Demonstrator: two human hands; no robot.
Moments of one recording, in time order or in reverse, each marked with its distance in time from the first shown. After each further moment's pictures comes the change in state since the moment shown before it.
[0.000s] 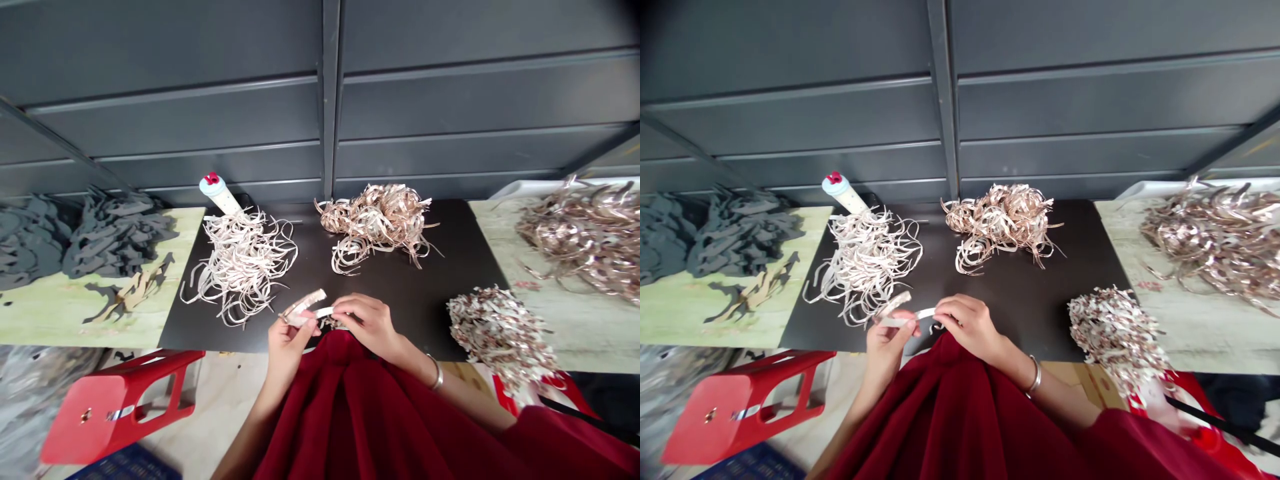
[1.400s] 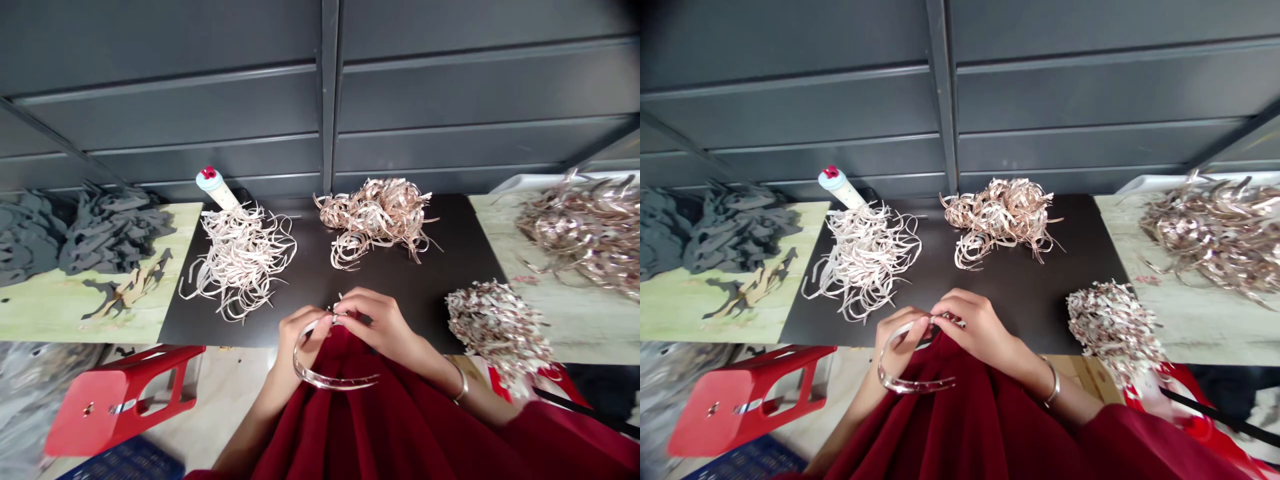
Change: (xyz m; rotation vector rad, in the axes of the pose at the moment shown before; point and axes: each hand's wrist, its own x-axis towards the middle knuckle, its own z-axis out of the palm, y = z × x) left_hand -0.002 0.032 0.011 0.452 -0.261 0.313; right_hand 0.011 -0.030 -0.023 0.017 -0.191 0.151
